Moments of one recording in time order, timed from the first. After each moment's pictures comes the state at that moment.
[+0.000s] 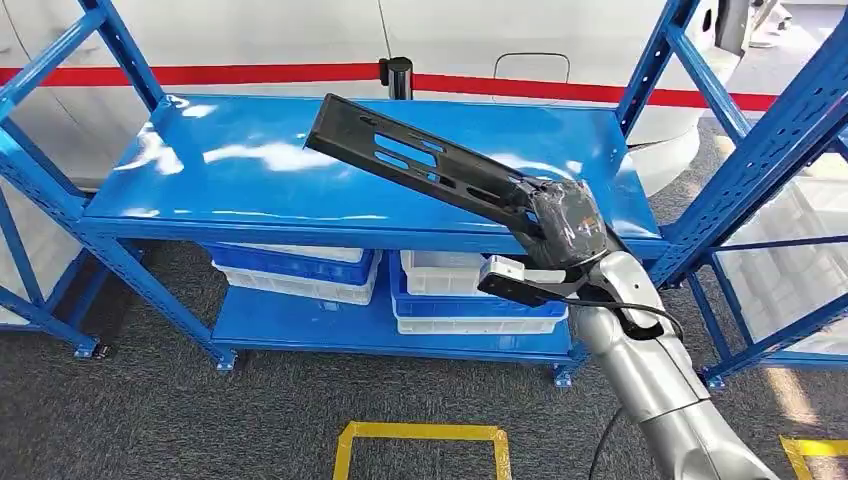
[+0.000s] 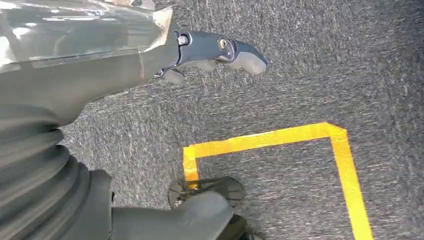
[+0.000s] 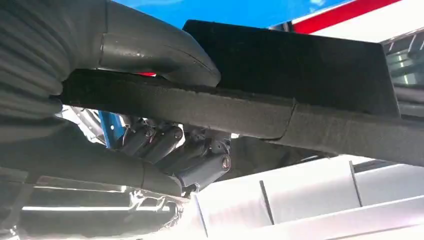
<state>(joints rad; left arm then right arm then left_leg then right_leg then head) -0.09 -0.18 0.40 -0.19 -0.53 0.24 -0.39 -0.62 -0.18 0.49 -1.21 0.89 -0.28 -0.32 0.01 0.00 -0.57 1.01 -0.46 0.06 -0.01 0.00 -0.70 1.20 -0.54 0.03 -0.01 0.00</state>
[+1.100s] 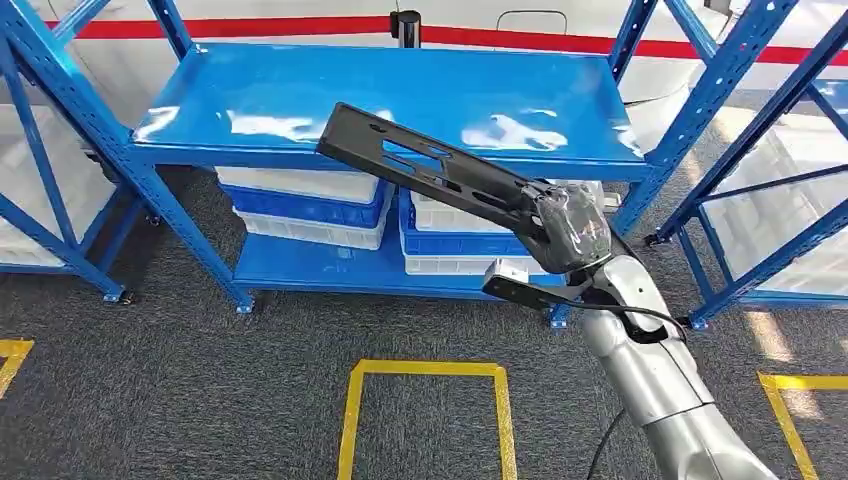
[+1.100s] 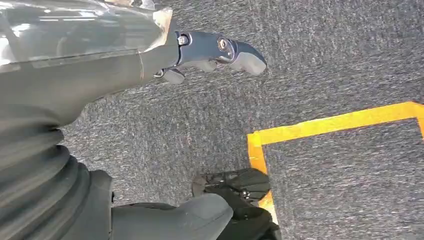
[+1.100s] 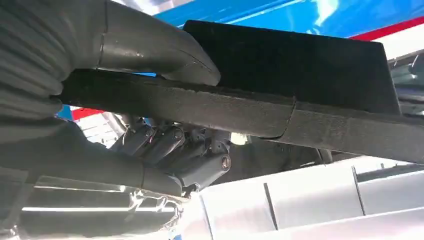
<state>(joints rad) -0.09 -0.18 0.39 -0.19 -0.55 0.24 -0.37 -0.61 -0.19 0.48 -1.20 0.91 -0.28 -0.32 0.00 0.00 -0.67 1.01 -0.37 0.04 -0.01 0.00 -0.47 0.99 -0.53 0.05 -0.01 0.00</state>
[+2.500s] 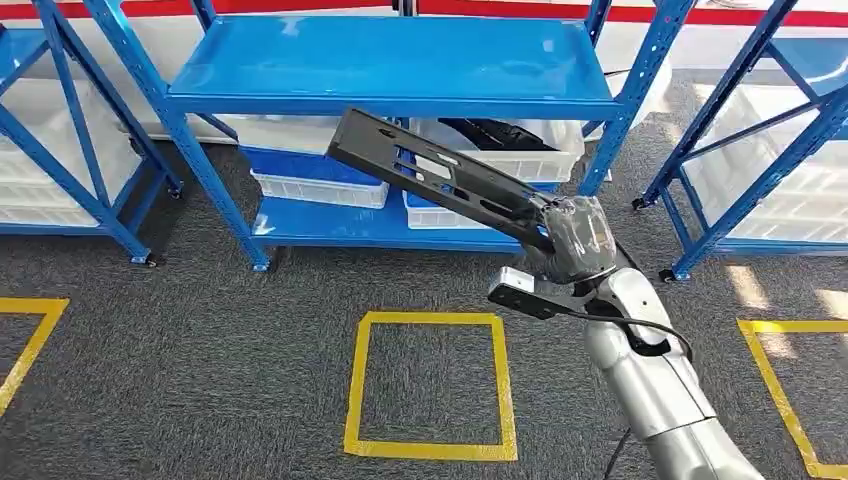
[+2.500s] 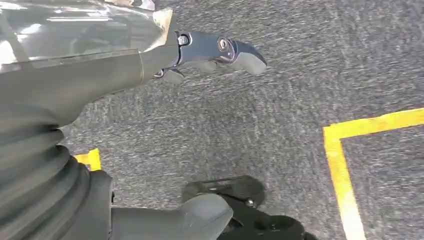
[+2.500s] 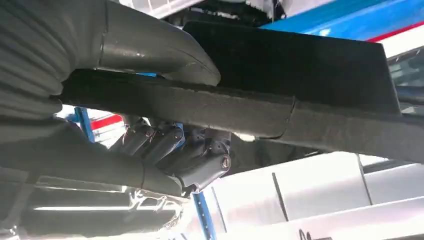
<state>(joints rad) -0.08 -0.17 0.39 -0.19 -0.55 0.25 -0.36 -0.54 -0.18 0.44 -1.23 0.92 -0.29 -0.32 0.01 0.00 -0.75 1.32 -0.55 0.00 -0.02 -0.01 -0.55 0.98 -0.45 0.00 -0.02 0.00</state>
